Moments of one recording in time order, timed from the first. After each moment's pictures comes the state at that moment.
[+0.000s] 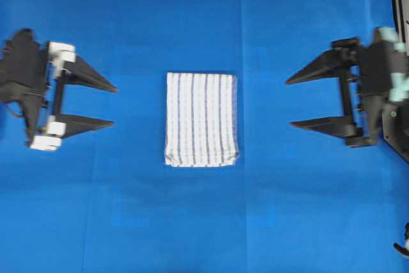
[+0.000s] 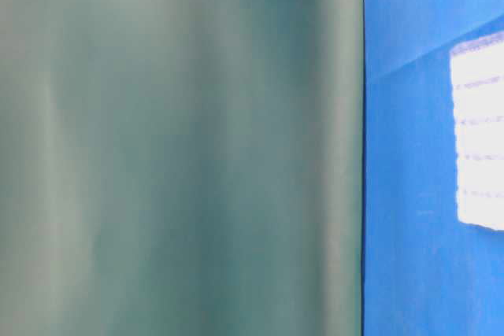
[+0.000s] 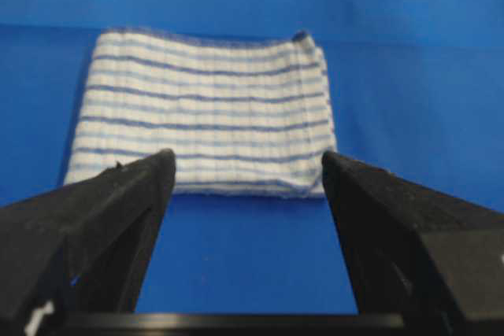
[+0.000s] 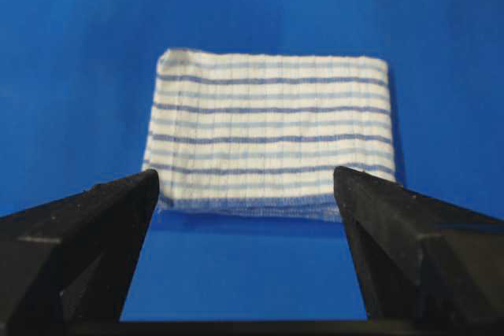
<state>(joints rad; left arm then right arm) -0.07 -0.61 1.13 -0.07 -0.15 -0.02 0.03 -0.79 1.08 0.16 0.12 0.01</state>
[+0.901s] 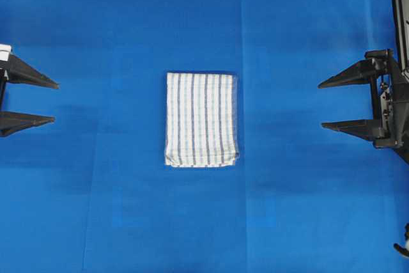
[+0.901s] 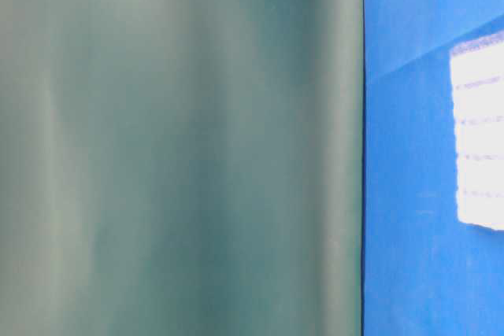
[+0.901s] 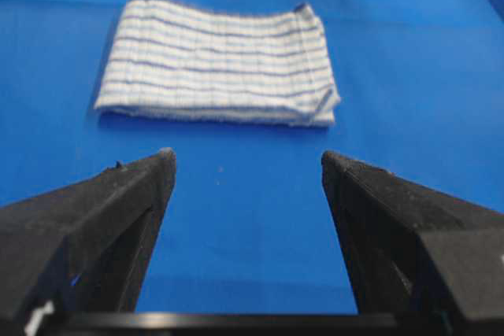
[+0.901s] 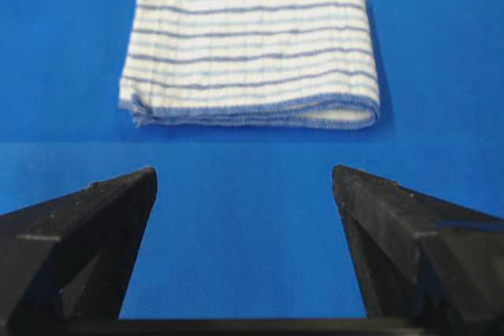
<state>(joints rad) -0.07 -1.05 1.49 -0.07 -0.21 -0.02 0.03 -0.96 1.42 0.17 -0.14 0.02</state>
